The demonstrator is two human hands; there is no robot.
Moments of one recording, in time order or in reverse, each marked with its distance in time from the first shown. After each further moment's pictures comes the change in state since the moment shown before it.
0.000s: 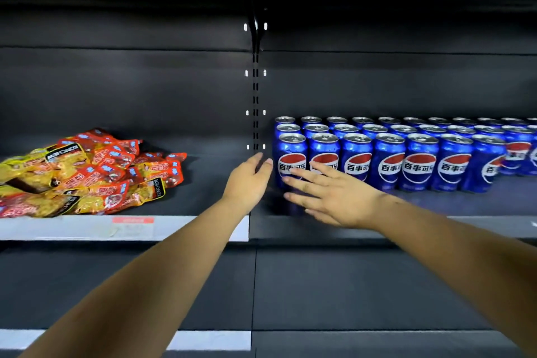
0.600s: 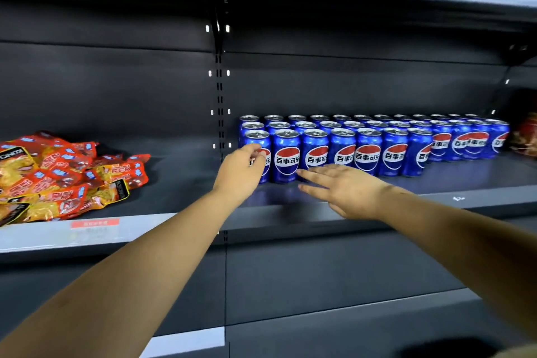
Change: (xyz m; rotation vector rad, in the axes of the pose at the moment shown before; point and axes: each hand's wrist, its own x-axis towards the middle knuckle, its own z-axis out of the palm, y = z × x) left_hand -0.018 0.031 0.017 0.049 -0.025 0.218; right_hand -0.067 0.009 -0.032 0.095 -0.149 0.140
